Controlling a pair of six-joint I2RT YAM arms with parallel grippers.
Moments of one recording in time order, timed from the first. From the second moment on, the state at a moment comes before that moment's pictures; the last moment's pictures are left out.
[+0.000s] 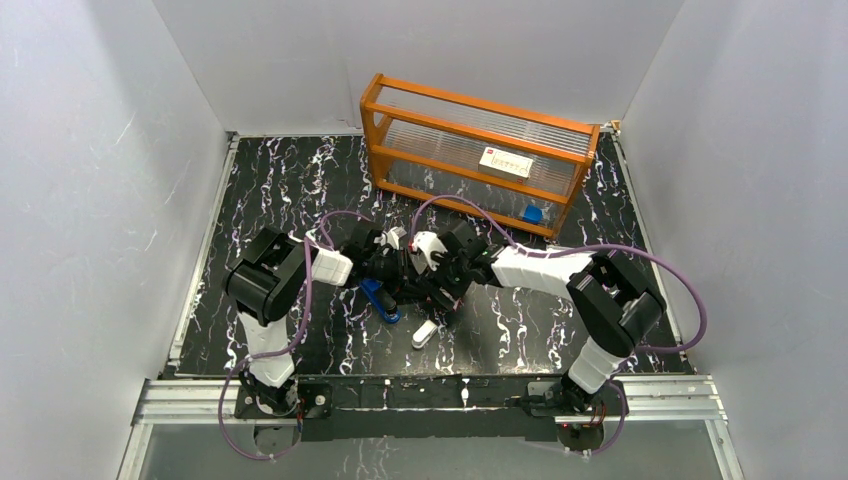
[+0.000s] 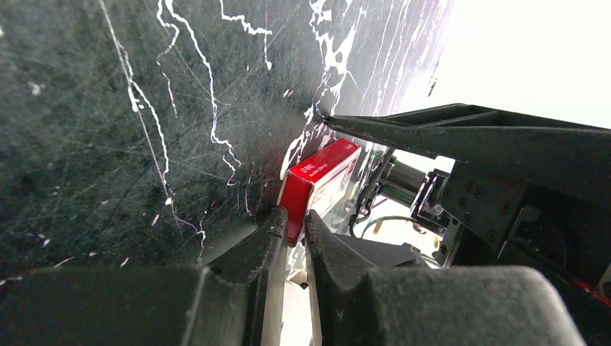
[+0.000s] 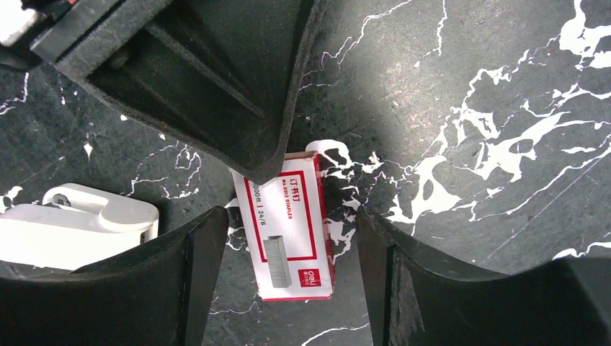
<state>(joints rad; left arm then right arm) -0.53 1.89 0.76 0.30 0.79 -0.93 0.81 1.66 0.92 -0.27 -0.27 -0.17</state>
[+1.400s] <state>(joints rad) -0.53 1.94 0.76 0.39 0.85 -0.98 0.89 1.66 0.90 -0.22 -0.13 -0.19</state>
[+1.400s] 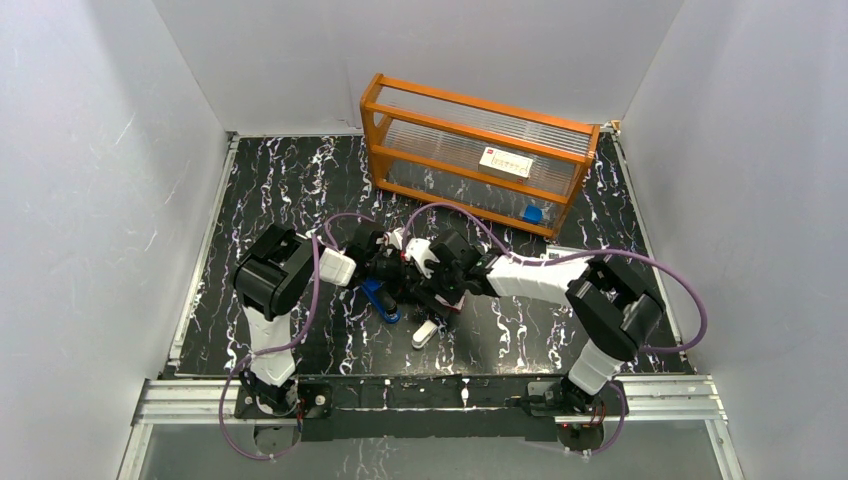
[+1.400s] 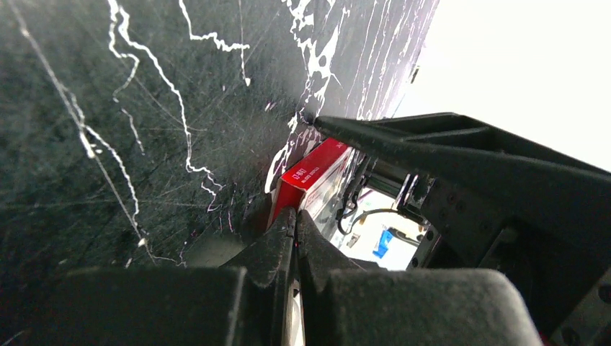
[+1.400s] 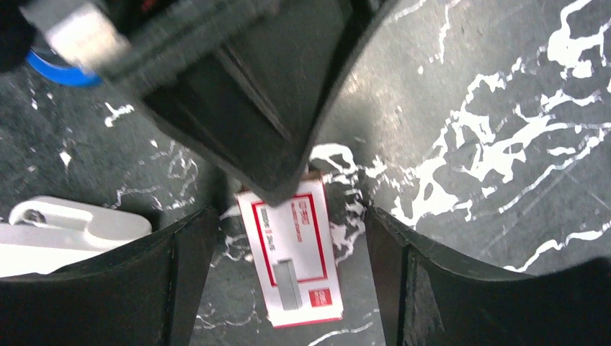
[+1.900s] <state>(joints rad) -0.52 1.94 0.77 0.36 0.87 -0.96 0.87 1.59 0.86 -0.32 -0.14 -0.24</state>
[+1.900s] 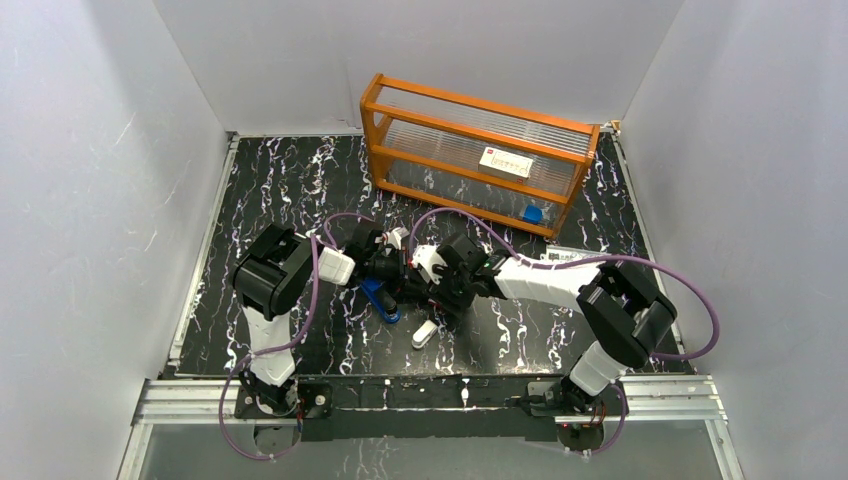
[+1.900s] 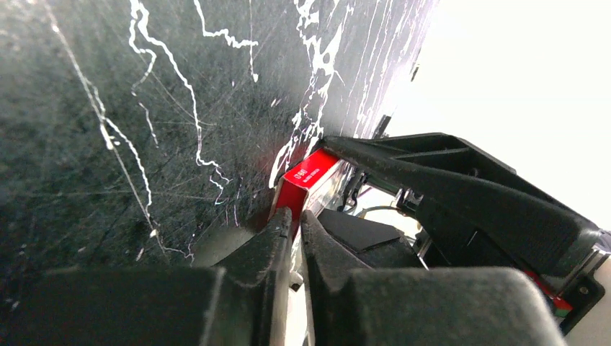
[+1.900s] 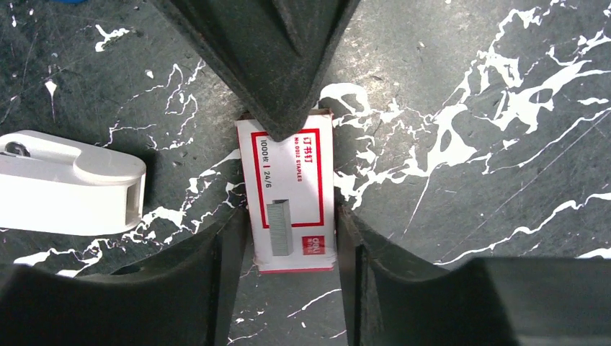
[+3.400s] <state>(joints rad) -0.52 1.94 0.84 0.21 0.86 -0.86 0.82 1.54 0.86 -0.34 -0.17 -0.24</state>
